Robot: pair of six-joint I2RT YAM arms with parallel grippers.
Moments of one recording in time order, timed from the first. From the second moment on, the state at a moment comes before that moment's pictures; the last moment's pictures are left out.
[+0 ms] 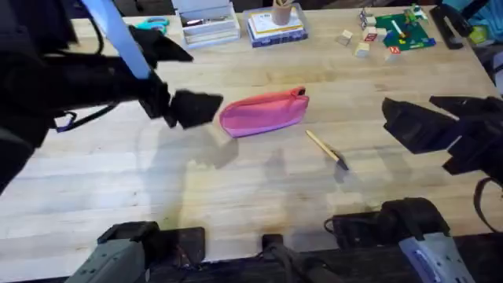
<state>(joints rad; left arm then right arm) 0.00 1.06 0.93 -0.70 0.79 0.69 0.00 0.28 0.84 -0.97 -0.15 0.18</state>
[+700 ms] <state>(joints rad) -0.04 1.44 0.93 -0.74 0.87 1.25 0.00 0.28 0.84 -0.97 -0.15 0.18</state>
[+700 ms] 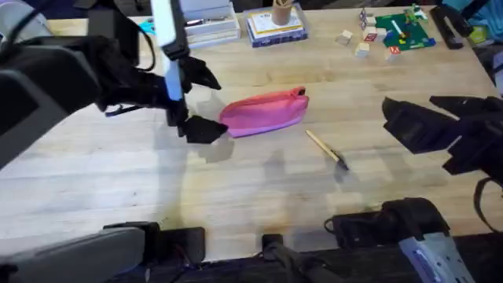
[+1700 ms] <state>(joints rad) -0.15 1.62 0.93 -0.53 0.87 1.03 0.00 0.28 0.84 -0.97 -0.15 0.18</state>
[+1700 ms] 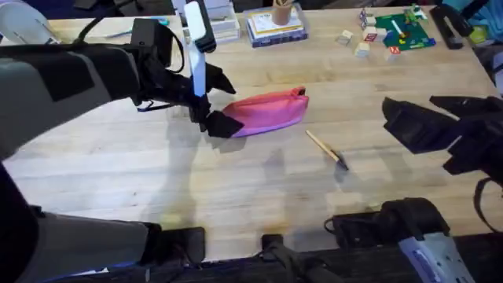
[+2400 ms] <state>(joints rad) -0.15 1.62 0.93 -0.53 0.87 1.02 0.00 0.30 0.84 -0.96 -0.18 0.41</state>
